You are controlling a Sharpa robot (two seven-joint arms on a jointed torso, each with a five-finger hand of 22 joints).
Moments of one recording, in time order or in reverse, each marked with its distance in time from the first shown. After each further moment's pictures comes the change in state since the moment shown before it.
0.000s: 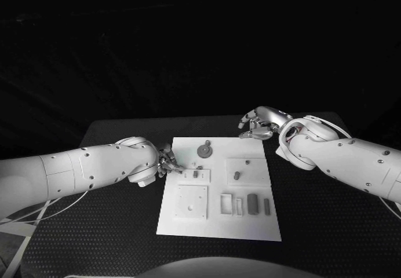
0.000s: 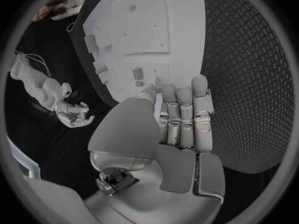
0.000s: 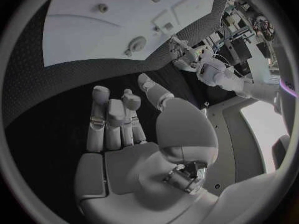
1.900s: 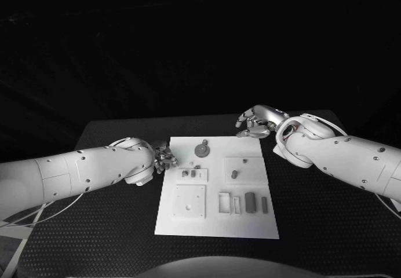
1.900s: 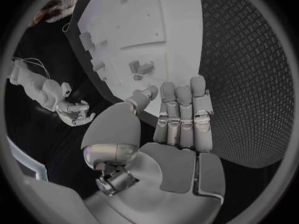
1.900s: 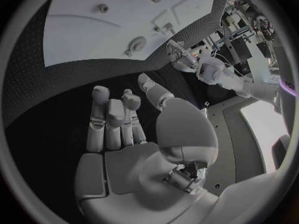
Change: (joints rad) left arm -0.010 -0.004 0.001 -0.020 -0.039 -0.071 0.056; left_hand -0.467 -0.088 0.409 -0.431 -0.030 -0.104 0.041 -0.005 0.060 -0.031 0.022 -0.085 0.003 -0.049 0.022 -0.069 -0.010 0.012 -0.040 0.024 -0.049 -0.006; right arm 0.000 -0.004 0.000 0.001 0.003 0.000 0.002; right_hand 0.000 0.000 0.000 0.000 0.000 -0.002 -0.002 0.000 0.001 -0.002 0.002 0.000 -0.001 0.000 0.000 0.000 0.001 0.000 0.001 -0.001 0.000 0.001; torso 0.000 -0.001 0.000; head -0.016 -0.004
